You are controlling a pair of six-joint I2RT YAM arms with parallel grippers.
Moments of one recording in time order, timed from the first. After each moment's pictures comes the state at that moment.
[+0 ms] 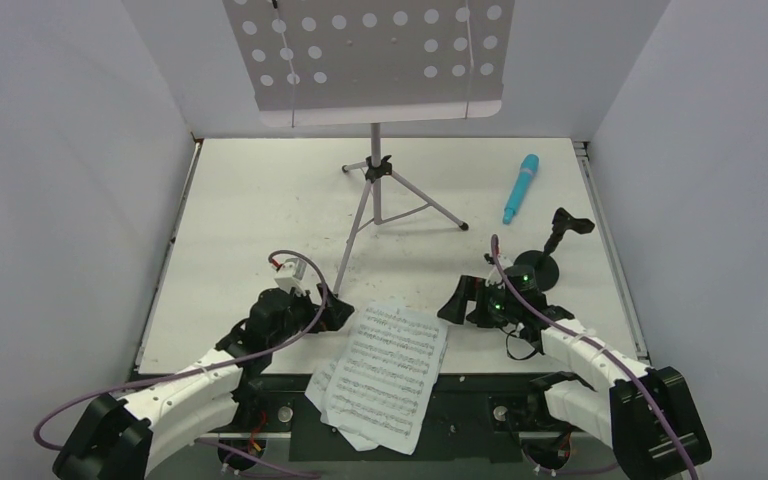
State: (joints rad) left arm -0.61 0.83 0.15 0.25 0.01 -0.69; right arm 0.32 1.05 0.32 -0.07 -0.43 0.49
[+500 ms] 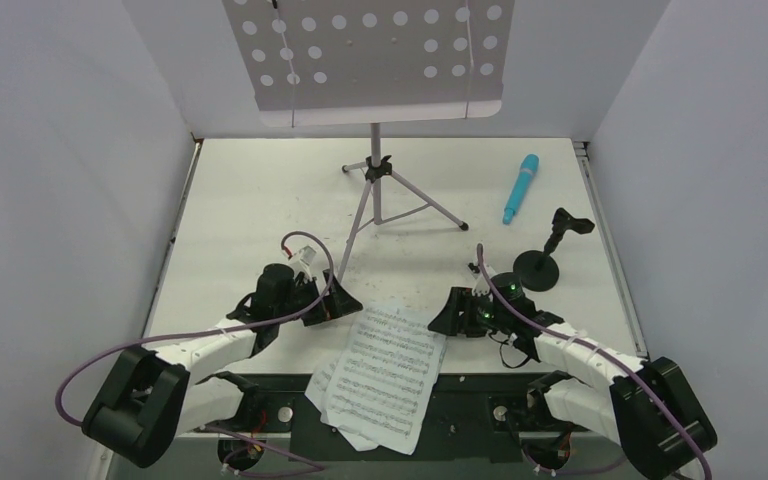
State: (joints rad) left arm -0.47 1.13 0.30 0.24 0.38 -0.79; right arm 0.45 1.06 0.27 0.03 -0.49 0.57
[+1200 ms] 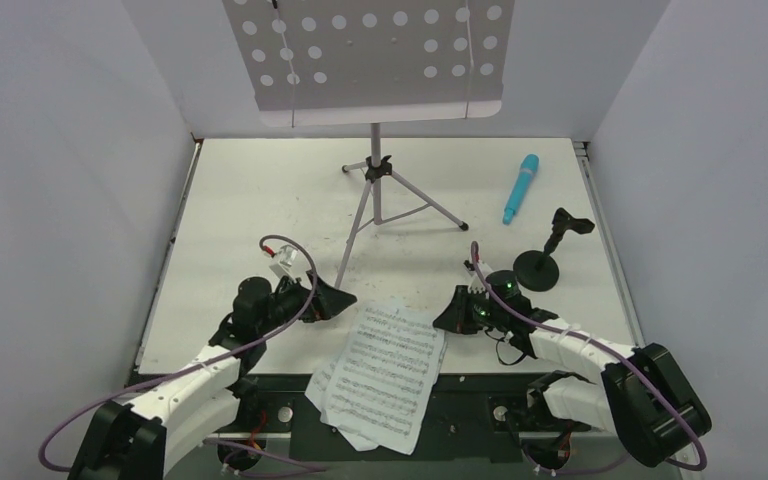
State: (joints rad) left arm -0.42 0.90 0.20 0.39 0.45 -0.83; right arm 0.46 1.15 0.27 0.15 -0.48 0.56
